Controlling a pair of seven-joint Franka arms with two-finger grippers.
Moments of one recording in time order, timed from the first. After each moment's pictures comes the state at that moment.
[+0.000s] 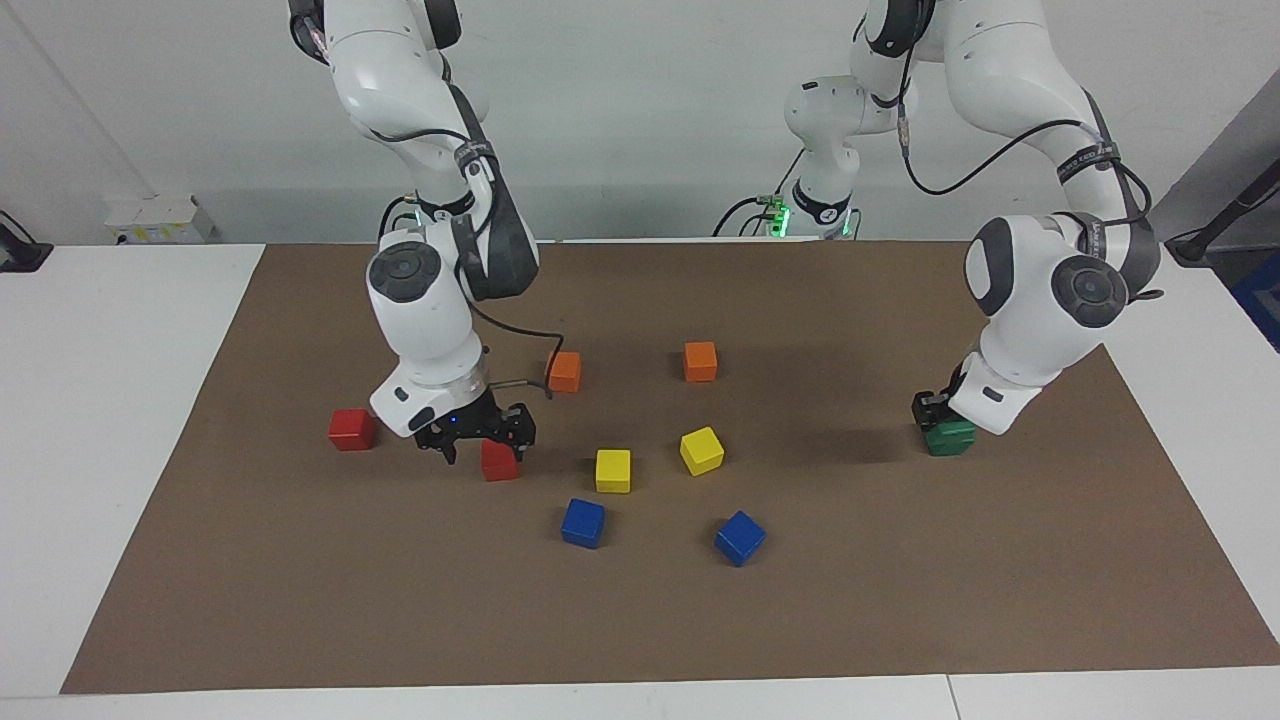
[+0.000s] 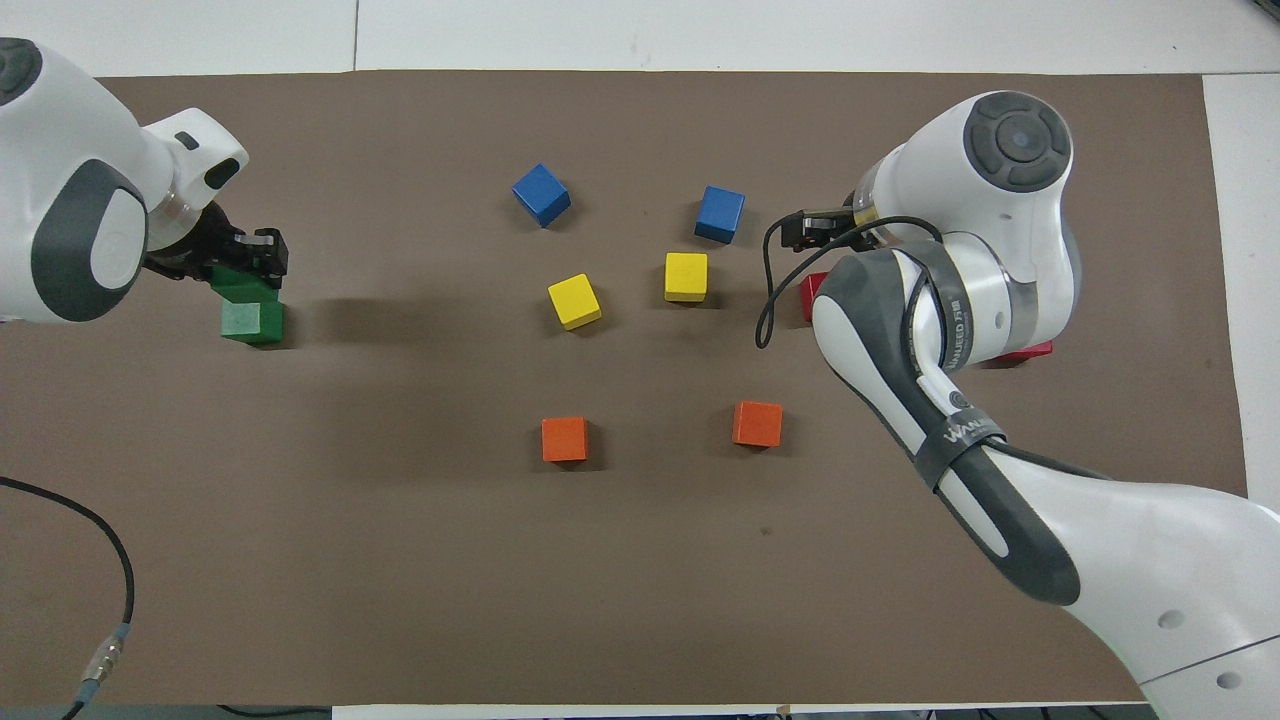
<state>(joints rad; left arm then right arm) 0.08 0.37 -0.16 -1.60 0.11 1.83 -0.05 0.26 0.40 0.00 -1.66 0.02 2.18 0.29</state>
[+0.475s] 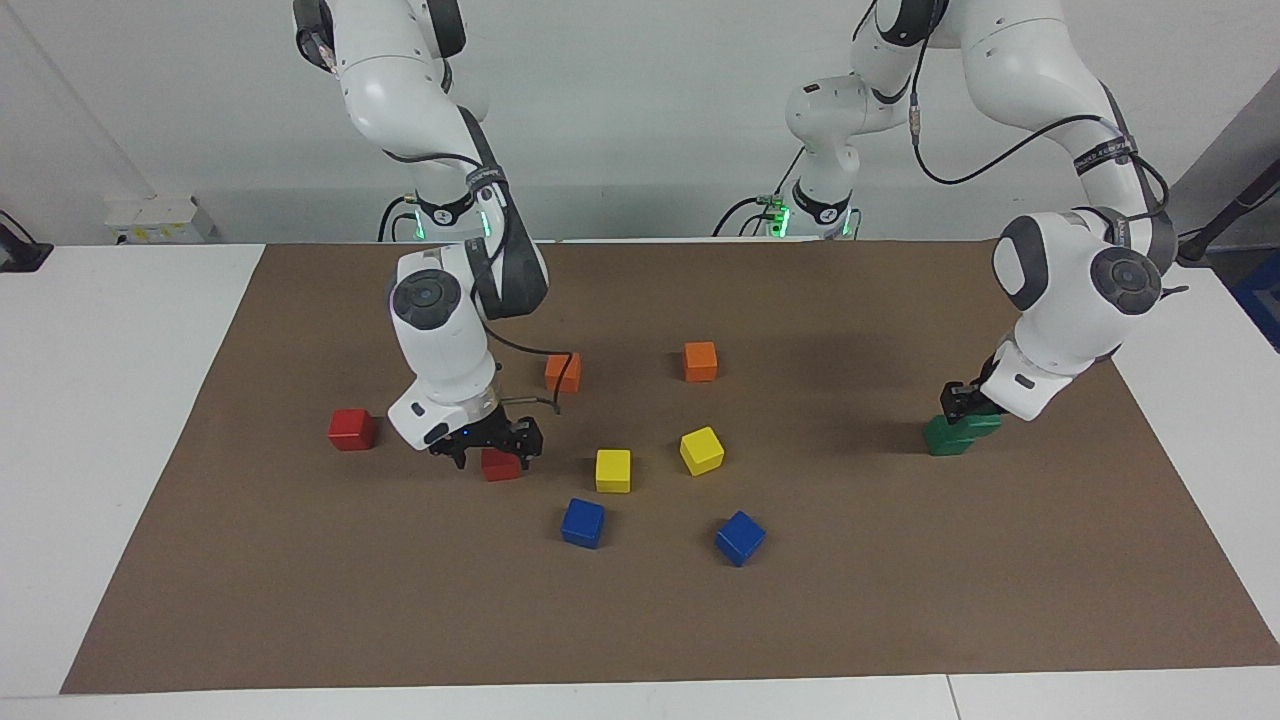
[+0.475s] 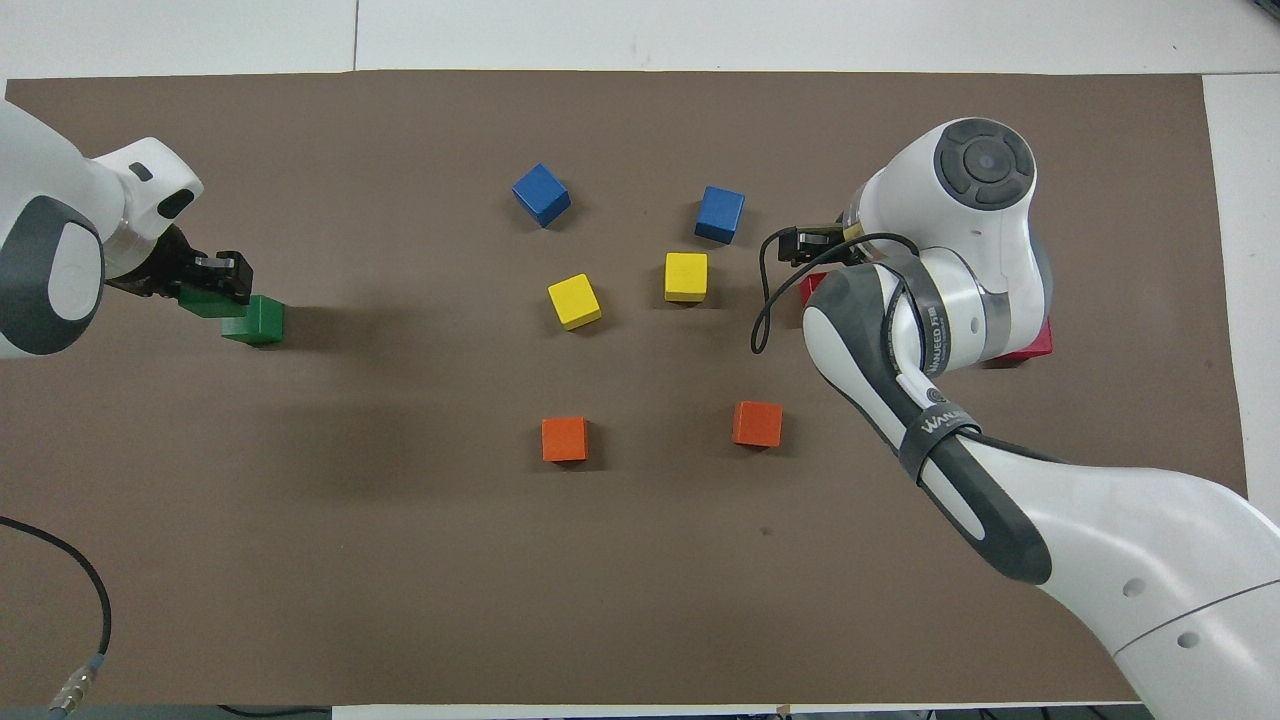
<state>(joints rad) 0.16 0.32 -0.16 -1.75 0.09 2.00 0.01 0.25 0.44 -0.01 -1.73 0.01 2.23 0.31</state>
